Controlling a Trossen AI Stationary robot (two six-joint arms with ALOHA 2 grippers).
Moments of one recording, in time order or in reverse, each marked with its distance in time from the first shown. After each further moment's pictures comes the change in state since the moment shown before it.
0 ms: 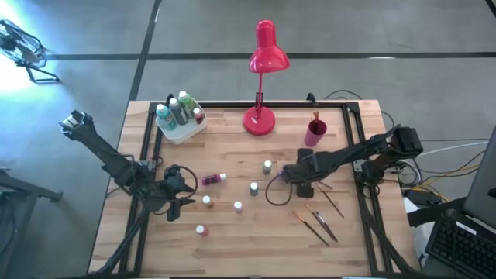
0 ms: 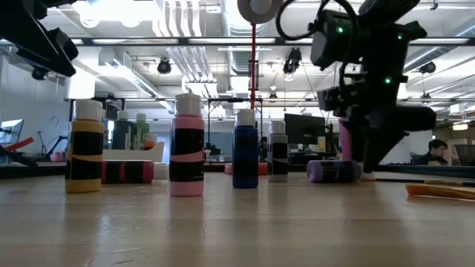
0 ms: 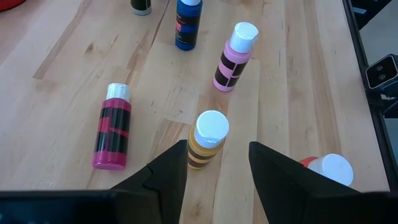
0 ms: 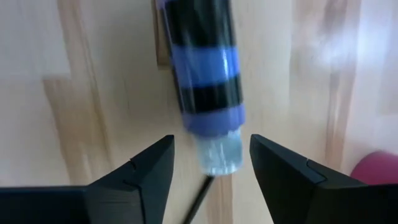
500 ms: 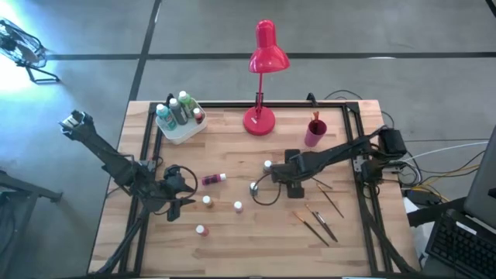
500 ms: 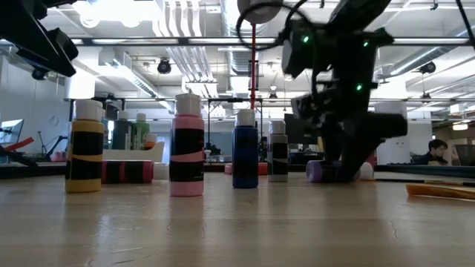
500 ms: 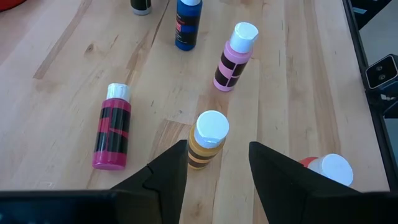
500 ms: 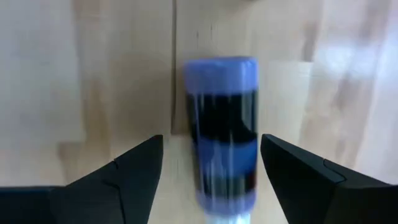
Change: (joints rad) left arm 0.000 0.000 0.000 0.000 0.000 0.000; right arm -0.022 0.168 0.166 -0.009 -0.030 -0.114
